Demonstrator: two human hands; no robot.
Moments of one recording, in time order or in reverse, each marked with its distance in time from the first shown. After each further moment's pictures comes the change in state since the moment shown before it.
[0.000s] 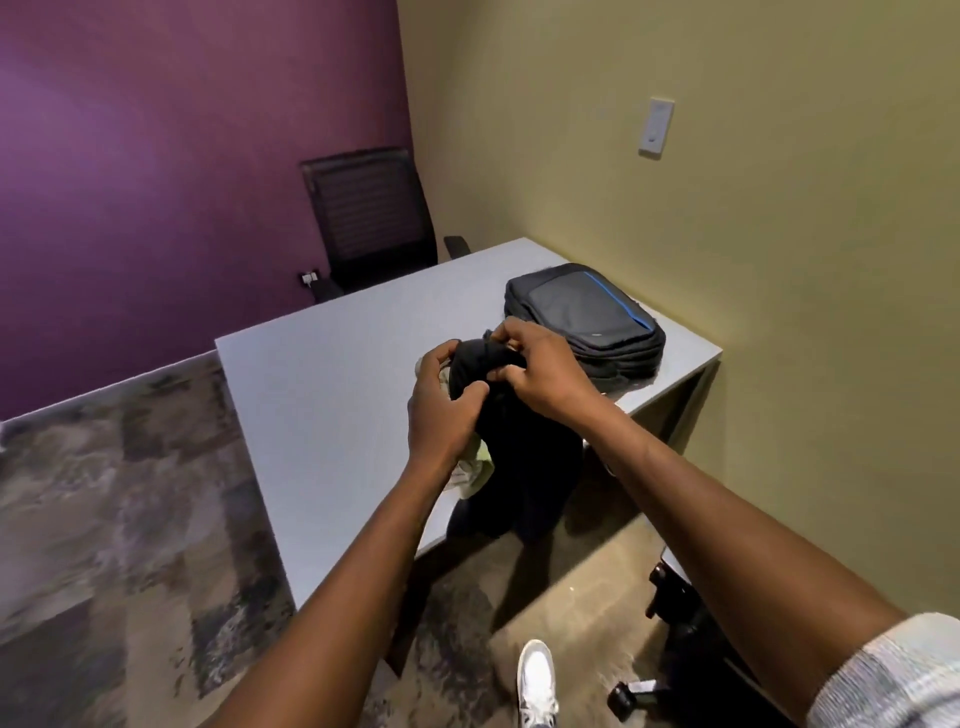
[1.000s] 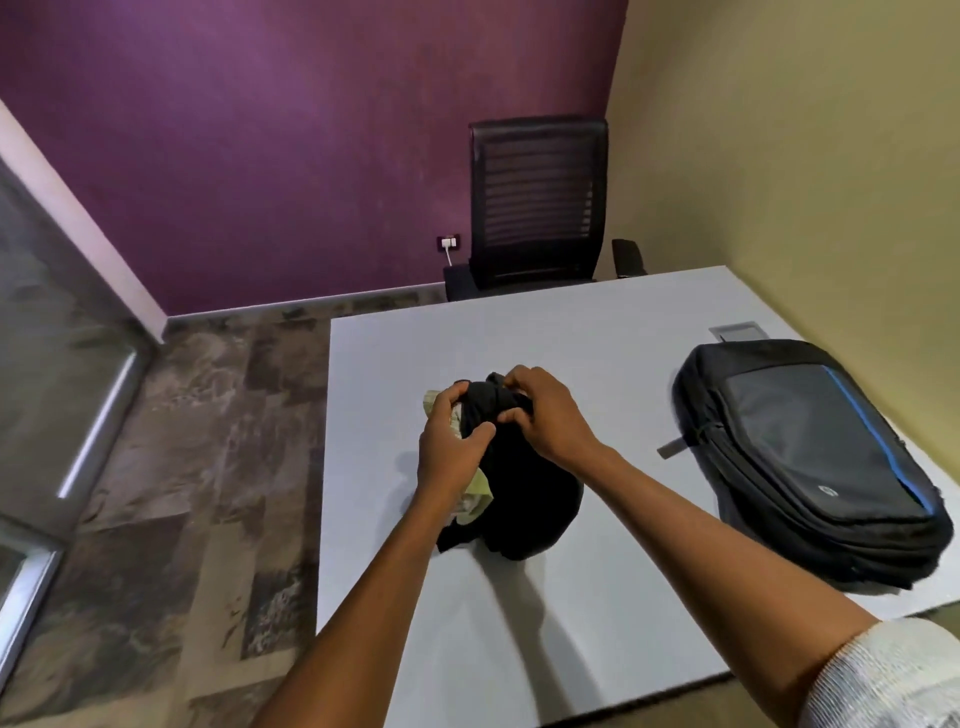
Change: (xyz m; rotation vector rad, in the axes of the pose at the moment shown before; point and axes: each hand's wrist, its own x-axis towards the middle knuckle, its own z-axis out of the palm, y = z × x) left_hand 0.274 -0.171 -0.078 0.060 0.246 -0.305; right_hand 0.305 0.062 0.227 0.104 -0.372 -0.125
